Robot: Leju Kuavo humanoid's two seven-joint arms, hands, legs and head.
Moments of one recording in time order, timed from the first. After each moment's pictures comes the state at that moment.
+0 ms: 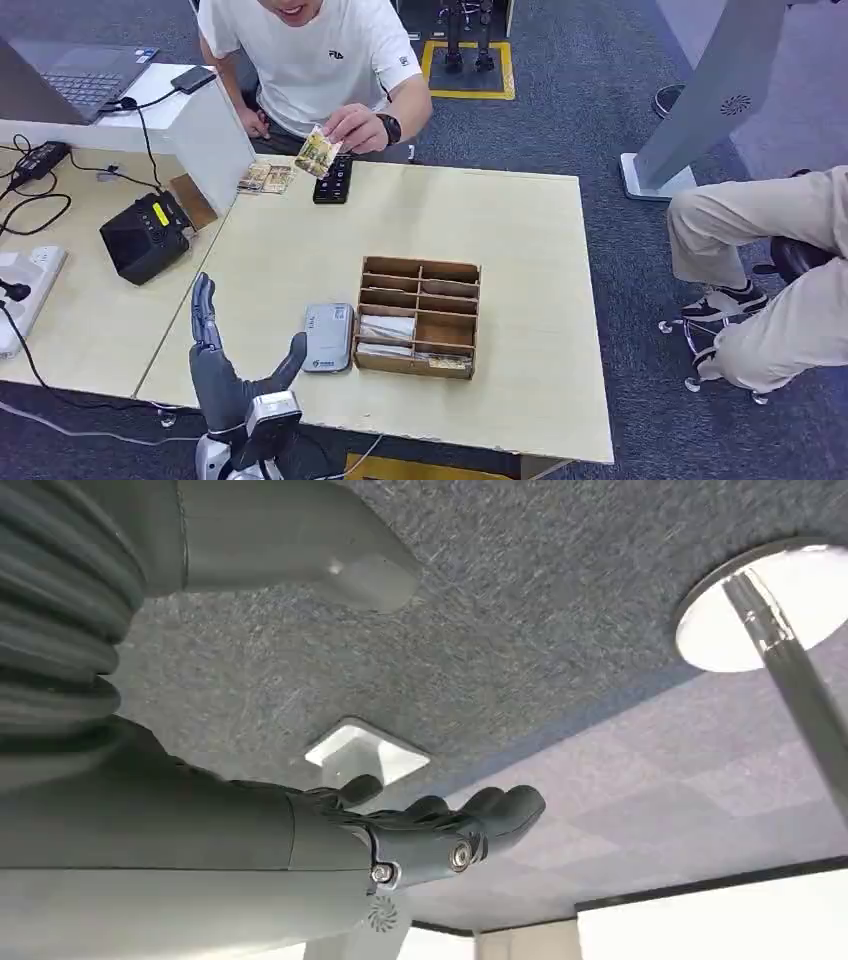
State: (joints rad) left arm 0.15 -0.28 -0.08 -1.63 -0.62 0.70 -0.64; right arm -0.08 0.33 -1.55 -0.88 1.07 -0.66 -0.37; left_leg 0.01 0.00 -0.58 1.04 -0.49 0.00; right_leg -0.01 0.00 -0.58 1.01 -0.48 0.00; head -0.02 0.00
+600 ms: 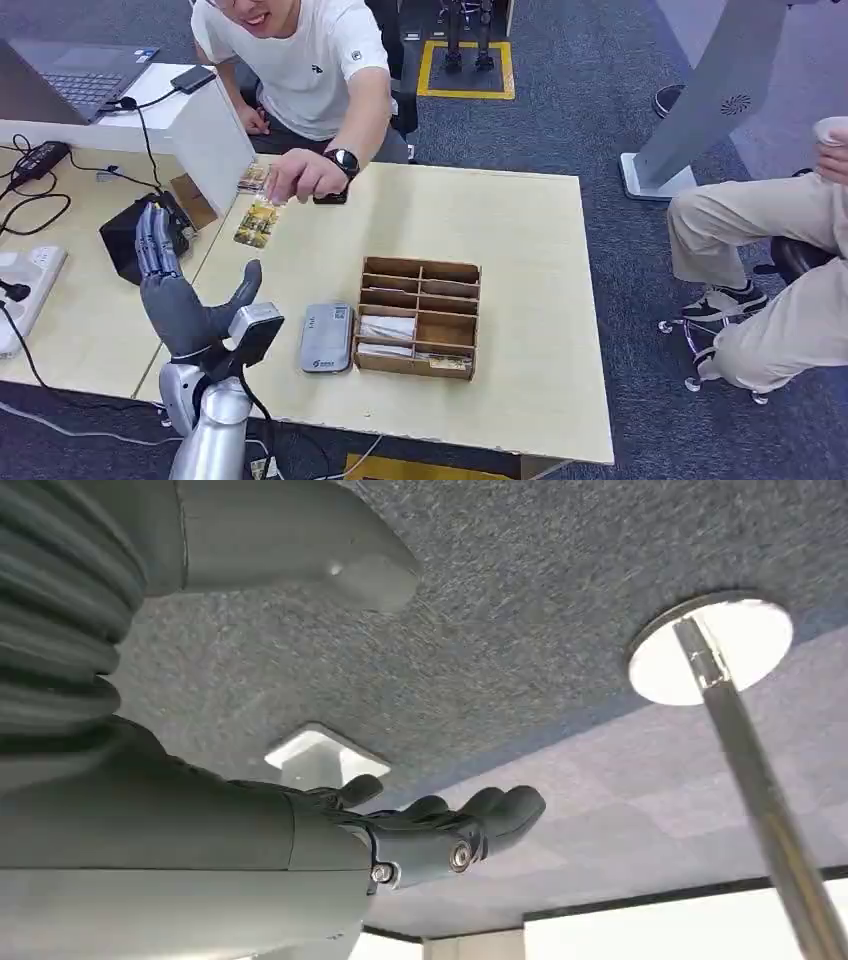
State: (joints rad) left arm -0.14 -0.28 0.18 -1.52 -0.85 0.70 -0.61; right arm -0.10 0.33 -1.55 -0.84 1.13 -0.66 -0.44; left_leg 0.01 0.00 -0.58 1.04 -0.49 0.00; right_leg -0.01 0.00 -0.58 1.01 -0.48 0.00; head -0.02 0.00
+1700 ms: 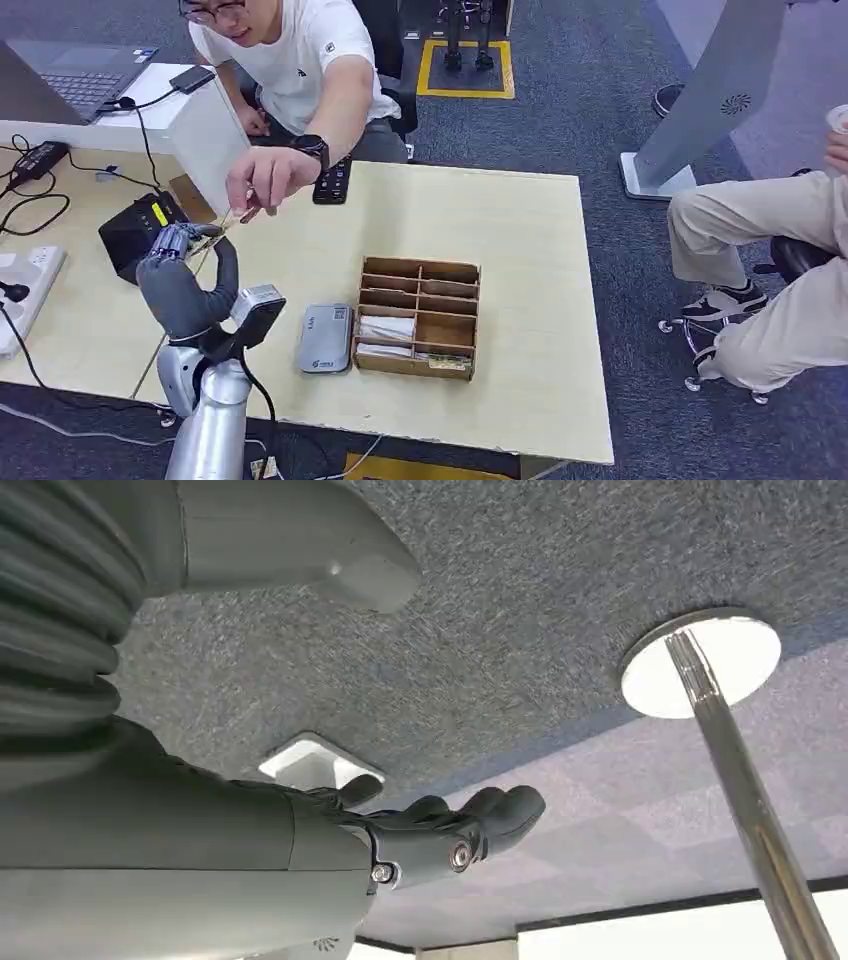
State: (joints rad) left arm -0.20 -0.29 0.22 -1.49 -0.88 0.70 -0.63; right arm -0.11 0.33 -1.55 -0.82 1.13 -0.66 -0.46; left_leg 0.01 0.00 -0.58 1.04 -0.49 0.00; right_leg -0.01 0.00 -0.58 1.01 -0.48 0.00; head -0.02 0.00
